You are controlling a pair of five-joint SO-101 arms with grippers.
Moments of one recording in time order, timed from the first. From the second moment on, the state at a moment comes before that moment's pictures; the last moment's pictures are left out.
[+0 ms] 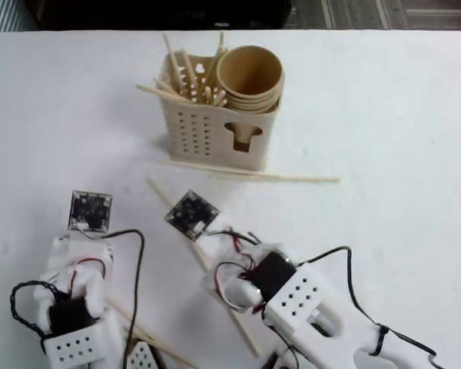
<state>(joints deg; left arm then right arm) -23.0 -104.0 97.2 63.5 -23.2 -50.9 -47.6 59.2 65.8 6.4</state>
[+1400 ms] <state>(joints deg) -23.0 -104.0 97.2 72.3 -23.1 -53.6 -12.2 52.7 50.1 5.4</state>
